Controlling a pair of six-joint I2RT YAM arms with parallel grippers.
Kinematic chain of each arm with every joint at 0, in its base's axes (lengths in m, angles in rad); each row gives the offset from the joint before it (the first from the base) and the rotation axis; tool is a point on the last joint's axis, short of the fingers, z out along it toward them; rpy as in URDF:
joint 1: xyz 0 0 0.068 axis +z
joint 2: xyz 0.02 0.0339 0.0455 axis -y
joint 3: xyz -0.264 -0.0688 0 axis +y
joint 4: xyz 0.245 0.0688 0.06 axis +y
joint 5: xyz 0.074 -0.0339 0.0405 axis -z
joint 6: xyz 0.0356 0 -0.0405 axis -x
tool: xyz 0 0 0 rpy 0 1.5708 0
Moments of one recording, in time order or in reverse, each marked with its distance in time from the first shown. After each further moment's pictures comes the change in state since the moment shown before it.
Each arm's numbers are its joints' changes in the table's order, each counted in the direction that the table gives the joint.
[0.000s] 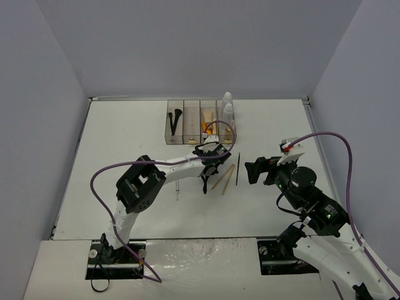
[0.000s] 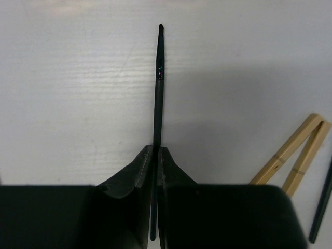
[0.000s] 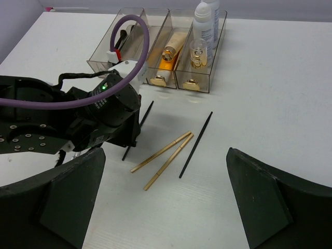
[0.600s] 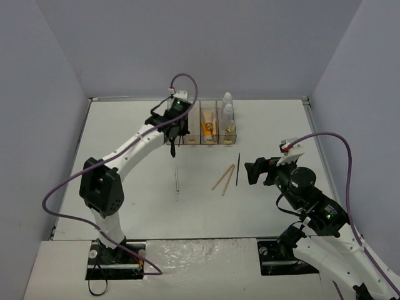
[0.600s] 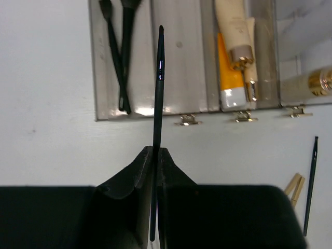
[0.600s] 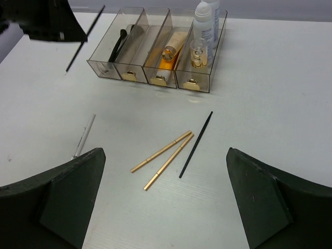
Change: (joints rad) left arm 0.329 0.282 -0.144 0.117 0.174 -0.354; right arm 0.005 -0.002 0.000 0.000 0.004 0.000
